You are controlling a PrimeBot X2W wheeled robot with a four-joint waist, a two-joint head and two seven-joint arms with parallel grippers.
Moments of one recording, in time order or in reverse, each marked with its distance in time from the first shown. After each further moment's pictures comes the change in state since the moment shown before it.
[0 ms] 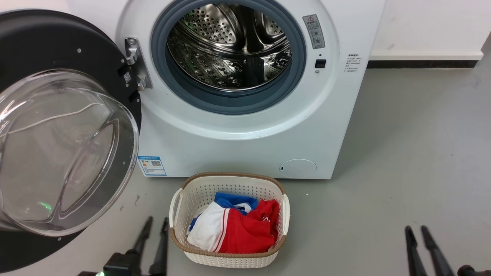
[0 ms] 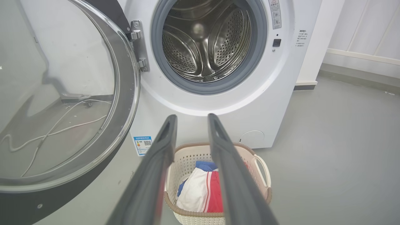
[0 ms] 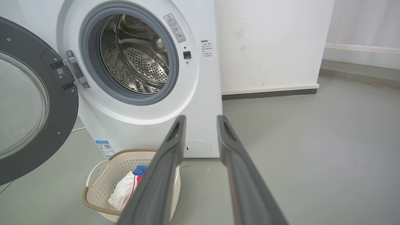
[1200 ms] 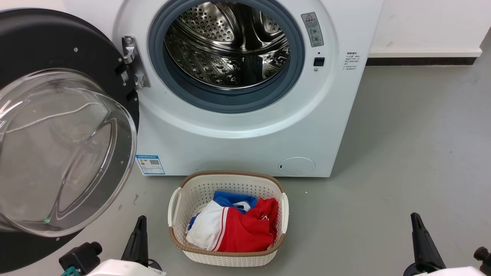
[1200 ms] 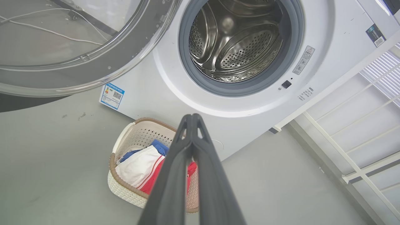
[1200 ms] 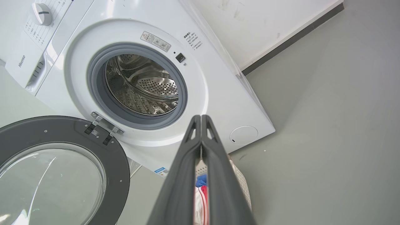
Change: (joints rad) left arm -0.060 -0.004 0.052 0.084 -0.588 -0.013 0.147; right arm -0.121 -0.019 0.018 0.127 0.576 0.000 0.114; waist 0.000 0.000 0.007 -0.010
